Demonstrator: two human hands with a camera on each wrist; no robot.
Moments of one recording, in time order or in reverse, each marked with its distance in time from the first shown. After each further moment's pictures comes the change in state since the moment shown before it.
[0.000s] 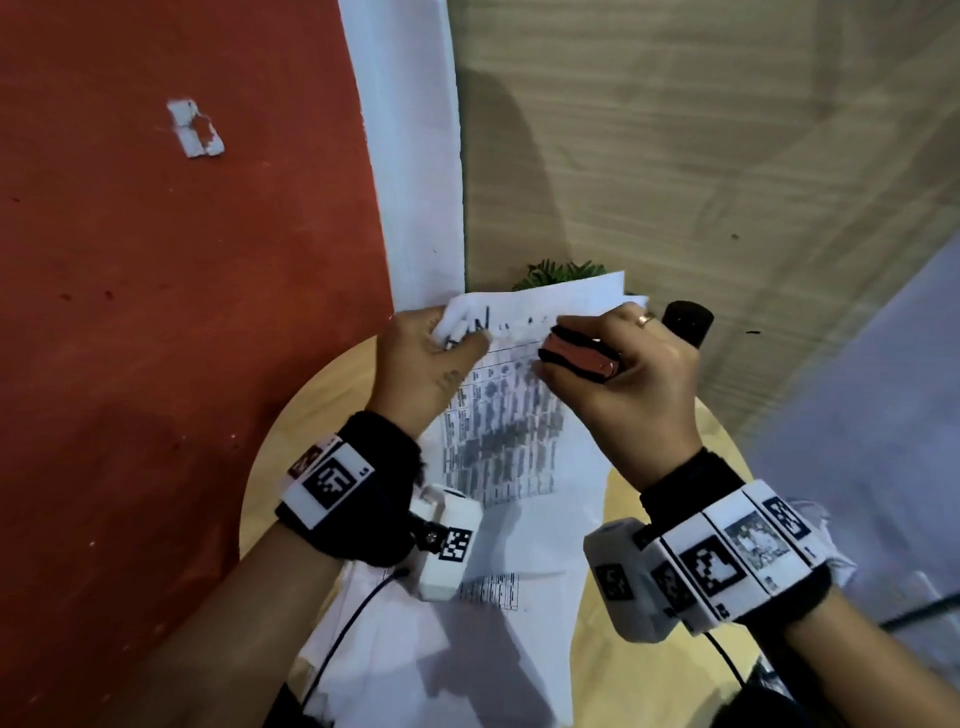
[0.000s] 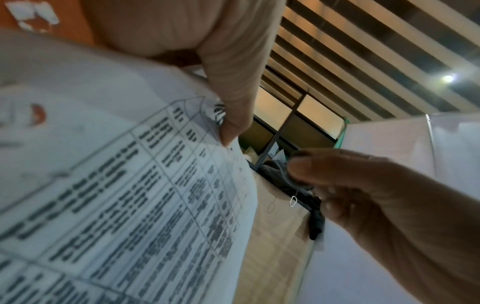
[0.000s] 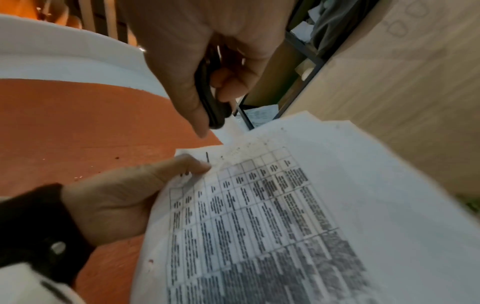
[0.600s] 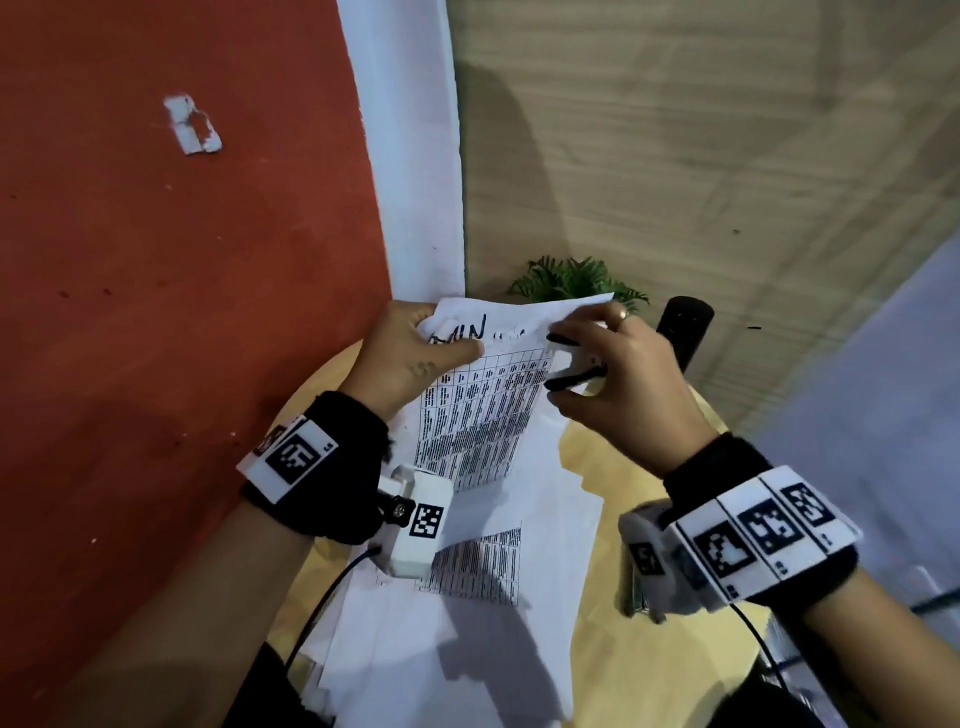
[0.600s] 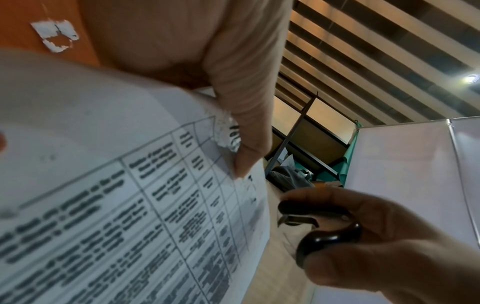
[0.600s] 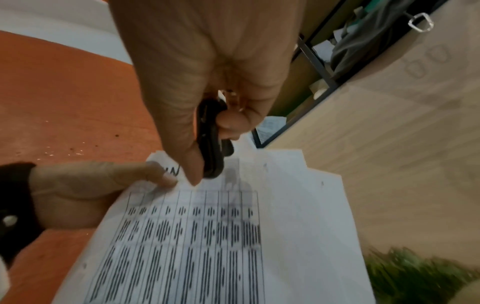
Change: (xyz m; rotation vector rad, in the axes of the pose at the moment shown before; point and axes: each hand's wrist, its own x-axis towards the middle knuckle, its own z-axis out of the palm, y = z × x) left_hand 0.011 0.000 -0.022 0.039 -0.187 -0.138; right_hand 0.007 0.016 -0.011 -0.190 -0.430 0.025
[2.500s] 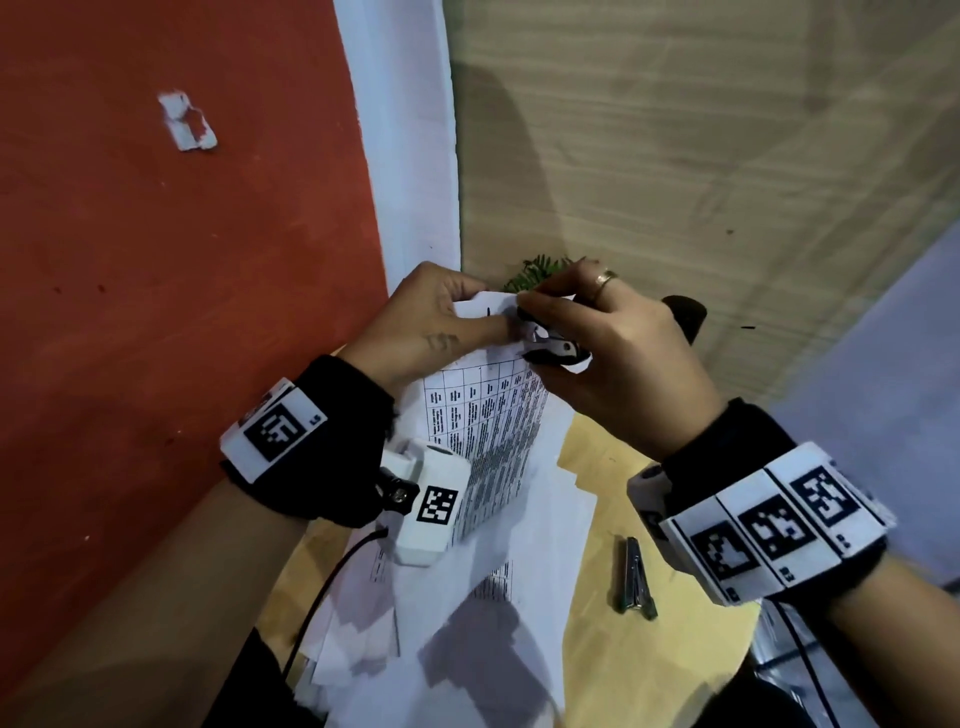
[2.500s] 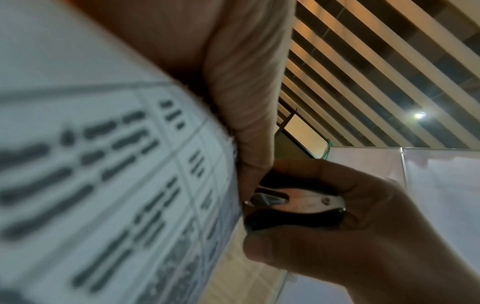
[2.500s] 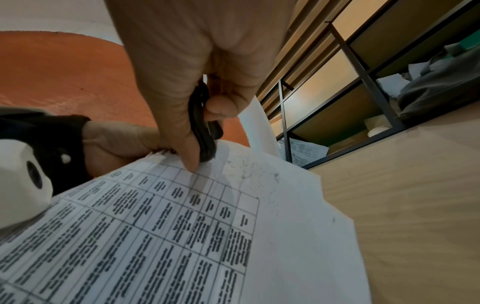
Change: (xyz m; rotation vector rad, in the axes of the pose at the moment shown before) left_hand -0.003 0.049 0.013 -0.041 -0.234 0.092; right_hand 0.011 -0.028 -0.022 -0.133 0.147 -0.395
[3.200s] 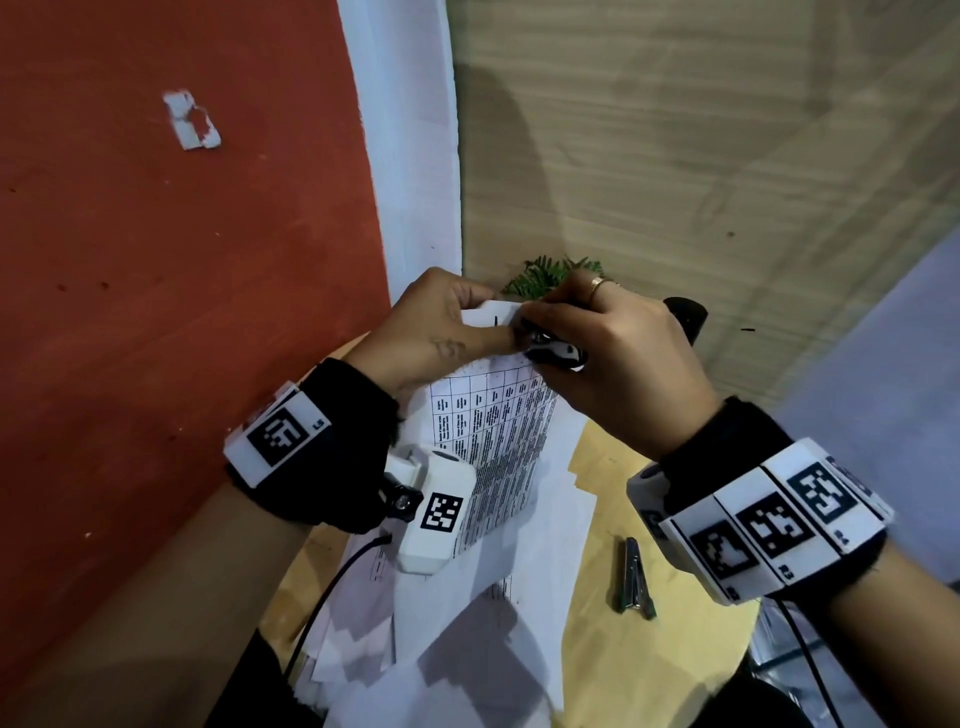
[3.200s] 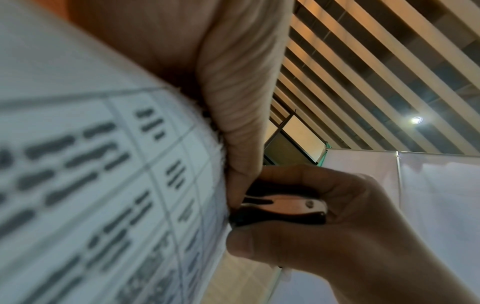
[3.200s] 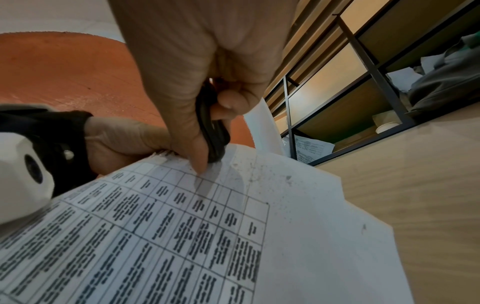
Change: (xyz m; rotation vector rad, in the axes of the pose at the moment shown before) left_hand -0.002 0.000 0.002 0.000 0.016 -0.030; right_hand 0.003 -0.004 0.000 -0.088 -0.030 0.047
